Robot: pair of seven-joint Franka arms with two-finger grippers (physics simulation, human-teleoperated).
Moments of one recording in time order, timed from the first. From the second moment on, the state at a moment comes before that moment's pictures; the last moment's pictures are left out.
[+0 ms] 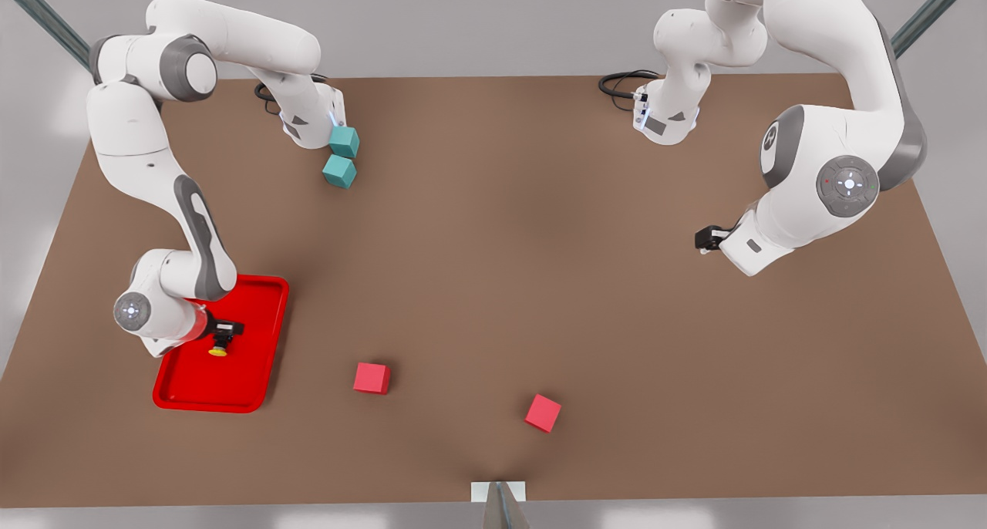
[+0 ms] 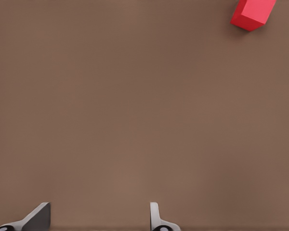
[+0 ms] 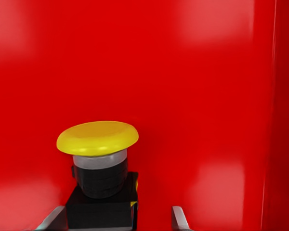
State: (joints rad) left arm -0.24 0.23 0.07 -1.44 0.01 1.50 -0.07; right arm -0.38 0.71 0.18 -1.74 -0.22 2.29 0.02
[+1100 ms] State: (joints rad) left arm -0.24 0.23 0.07 -1.44 0.01 1.50 -0.07; right arm 0.61 1.05 0.25 -0.84 -0.05 1.94 0.65
